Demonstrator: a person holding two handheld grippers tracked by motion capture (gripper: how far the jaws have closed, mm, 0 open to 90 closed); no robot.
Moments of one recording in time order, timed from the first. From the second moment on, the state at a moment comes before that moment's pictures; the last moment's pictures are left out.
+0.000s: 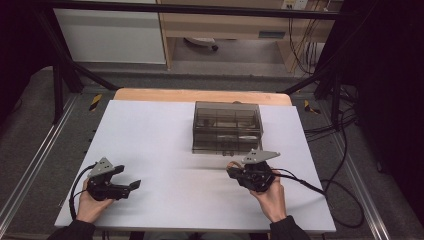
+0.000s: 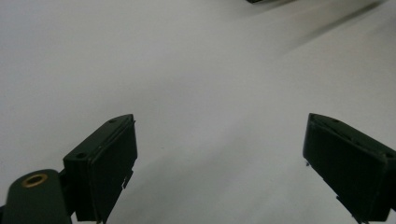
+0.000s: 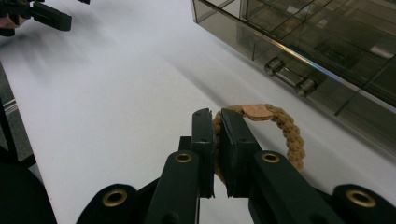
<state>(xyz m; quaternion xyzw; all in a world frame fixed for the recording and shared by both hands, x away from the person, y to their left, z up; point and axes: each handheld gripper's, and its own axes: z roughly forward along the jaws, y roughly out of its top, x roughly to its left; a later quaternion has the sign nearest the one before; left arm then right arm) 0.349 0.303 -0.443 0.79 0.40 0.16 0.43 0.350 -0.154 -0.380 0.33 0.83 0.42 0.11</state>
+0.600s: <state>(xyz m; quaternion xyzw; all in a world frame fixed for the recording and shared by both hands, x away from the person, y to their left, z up) 0.349 0.303 -0.443 0.80 0.40 0.16 0.43 0.352 -0.171 -0.360 0.35 0.82 0.43 0.13</state>
